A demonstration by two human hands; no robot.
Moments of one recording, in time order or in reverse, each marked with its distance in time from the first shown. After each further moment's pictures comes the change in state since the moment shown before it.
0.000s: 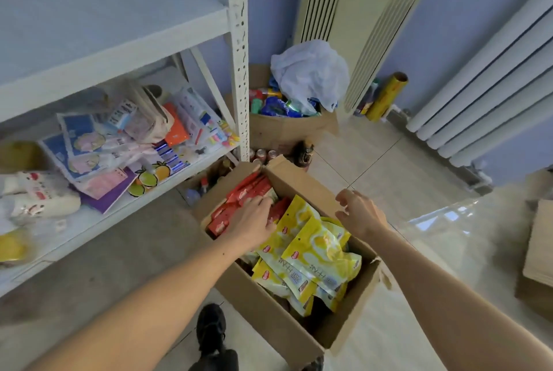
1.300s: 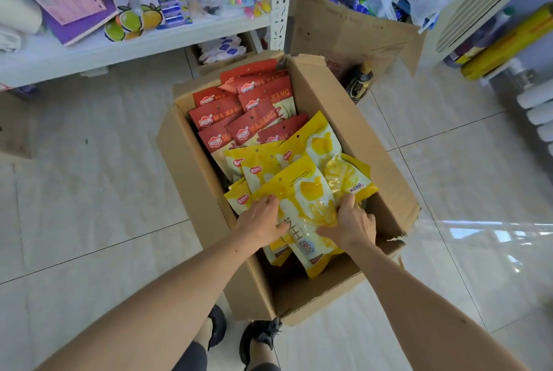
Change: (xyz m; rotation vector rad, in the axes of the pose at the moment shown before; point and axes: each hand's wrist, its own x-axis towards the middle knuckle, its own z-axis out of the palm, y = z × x) left_hand 0.029 0.040 0.291 -0.276 -0.160 -0.411; right_hand 0.046 0.139 0.240 -0.155 -0.269 -0.050
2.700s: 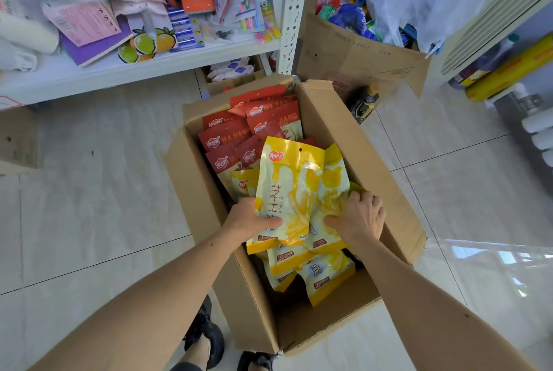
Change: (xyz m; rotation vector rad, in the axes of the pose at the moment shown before) left_hand 0.026 -0.042 -0.043 -0.762 0.037 -0.211; right_hand 0.040 -0.035 -0.041 -0.161 0.155 0.024
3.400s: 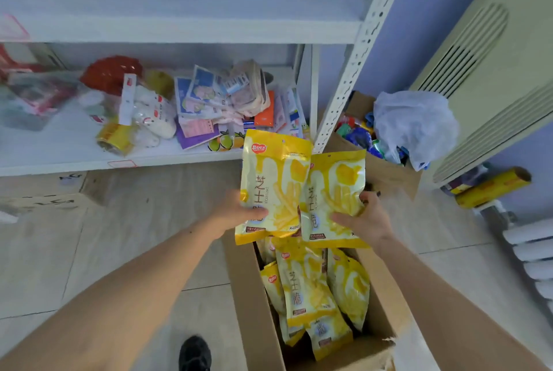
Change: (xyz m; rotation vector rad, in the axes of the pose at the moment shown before) left_hand -0.162 0.123 -0.201 -0.188 0.162 0.209; right_hand -0.071 -0.079 -0.249 0.793 -0.024 -0.195
